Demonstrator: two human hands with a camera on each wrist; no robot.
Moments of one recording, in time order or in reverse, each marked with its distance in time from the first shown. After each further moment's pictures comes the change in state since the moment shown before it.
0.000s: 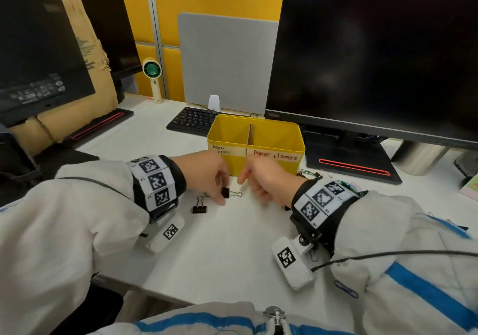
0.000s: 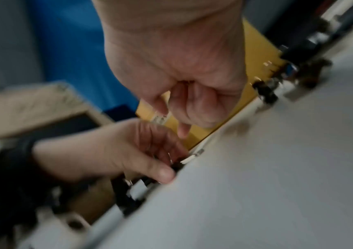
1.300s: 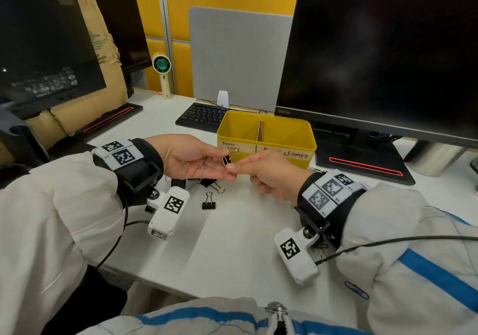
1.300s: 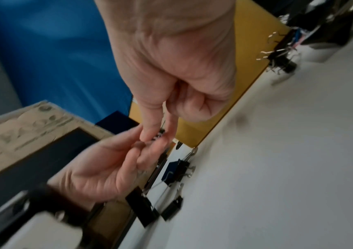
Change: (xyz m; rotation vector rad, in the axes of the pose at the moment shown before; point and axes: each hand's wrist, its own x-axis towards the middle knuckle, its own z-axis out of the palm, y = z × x) left_hand -0.029 -0.017 -0.028 -1.586 -0.264 -0.410; right_hand 0.009 0.000 0.009 0.223 -0.106 -0.088
